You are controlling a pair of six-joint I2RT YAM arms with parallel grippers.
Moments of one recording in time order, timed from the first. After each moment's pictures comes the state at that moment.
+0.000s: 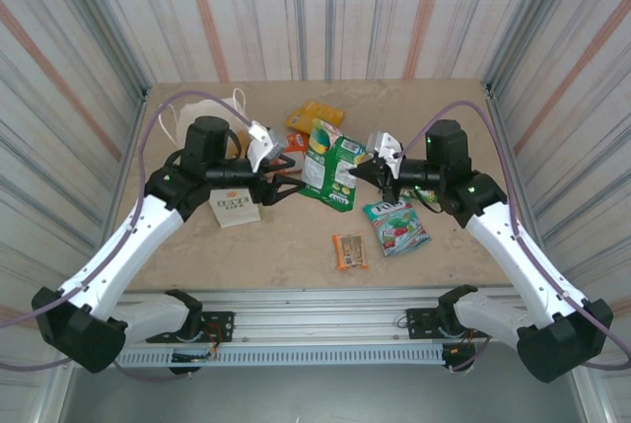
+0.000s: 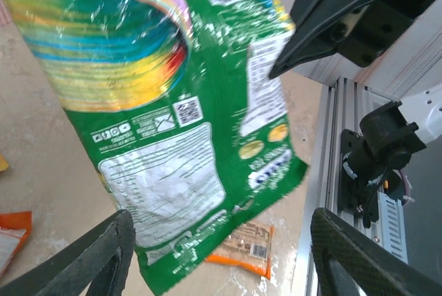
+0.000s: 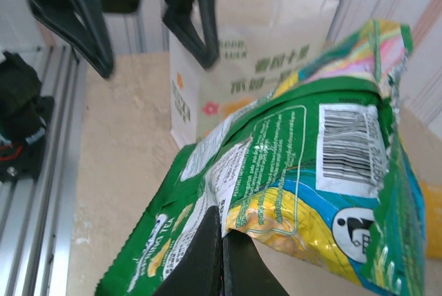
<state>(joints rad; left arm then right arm) -0.50 1.15 1.13 -0.50 0.74 0.16 0.41 1.05 1.03 -0.42 -0.79 -0.44</state>
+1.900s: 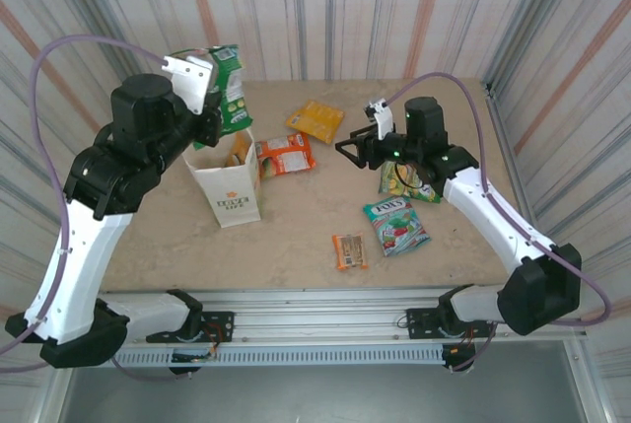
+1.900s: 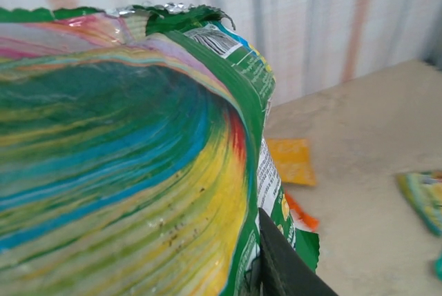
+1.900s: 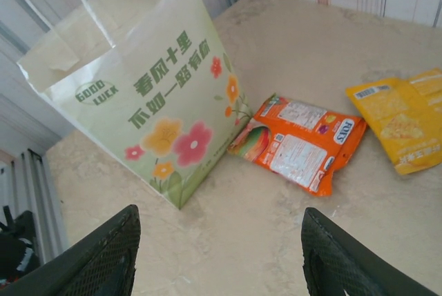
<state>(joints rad) -0.53 1.19 1.81 -0.97 -0.29 0.07 0.41 1.32 1.14 -0.30 -0.59 0.10</state>
